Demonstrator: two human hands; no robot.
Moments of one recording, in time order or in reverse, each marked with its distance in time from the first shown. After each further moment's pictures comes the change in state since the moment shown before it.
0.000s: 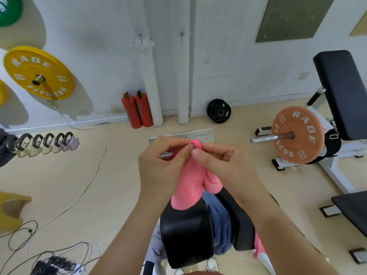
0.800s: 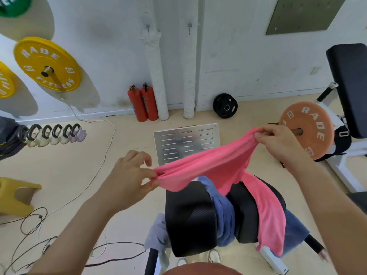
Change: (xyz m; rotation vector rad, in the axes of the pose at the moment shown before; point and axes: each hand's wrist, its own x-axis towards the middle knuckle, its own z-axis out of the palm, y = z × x) left_hand -0.007 -0.094 -0.104 0.987 -0.635 0.288; right_hand 0.043 0.034 -0.112 -0.688 0.283 0.224
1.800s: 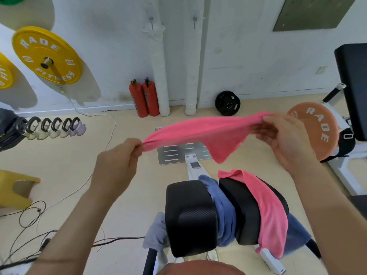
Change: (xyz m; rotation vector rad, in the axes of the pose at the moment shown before) left_hand 0.017 -0.008 -0.013 -0.106 0.486 -0.216; right_hand 0.005 -0.027 0.009 0.713 0.037 0.020
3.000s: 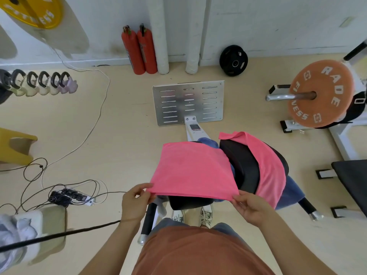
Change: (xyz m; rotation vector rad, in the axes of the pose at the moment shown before) left_hand -0.213 -0.008 0.107 -0.728 -0.227 -1.279; right_hand -0.127 0.247 -0.046 0.254 0.273 1.143
